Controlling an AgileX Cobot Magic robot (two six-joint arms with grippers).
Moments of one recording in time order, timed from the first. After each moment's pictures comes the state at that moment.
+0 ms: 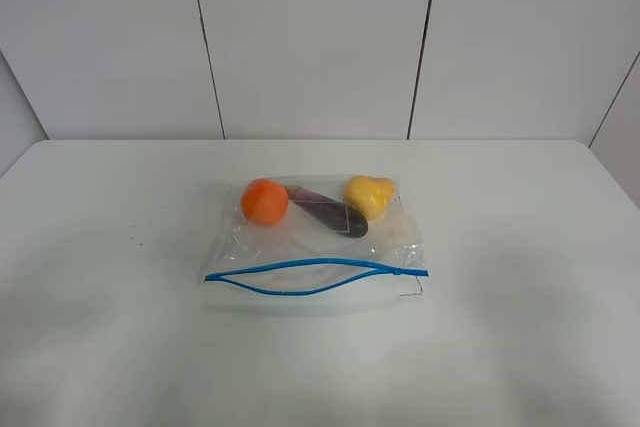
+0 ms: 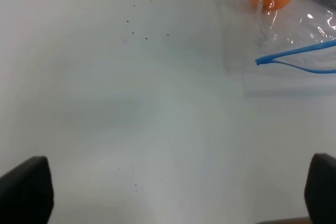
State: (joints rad) left arm -0.01 -0.01 -0.49 -0.02 1.07 0.05; right arm 0.02 -0.01 -0.49 0.01 1.03 -0.01
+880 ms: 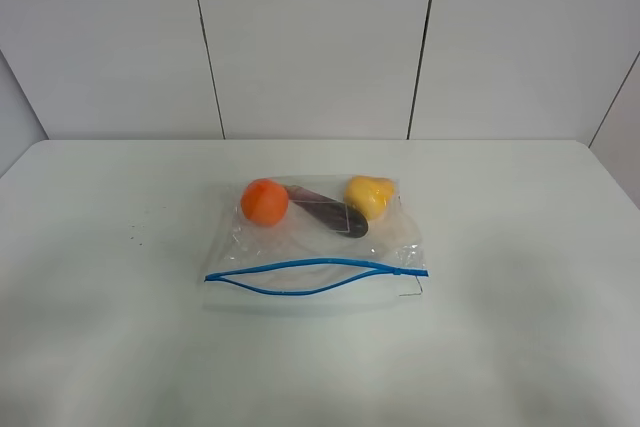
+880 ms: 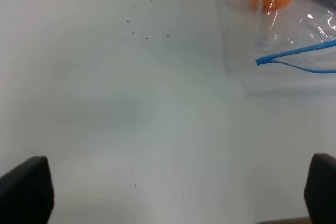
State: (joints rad) left arm -0.01 -0.01 -0.49 -0.02 1.07 0.05; right arm 0.02 -0.01 -0.50 0.02 1.03 -0.01
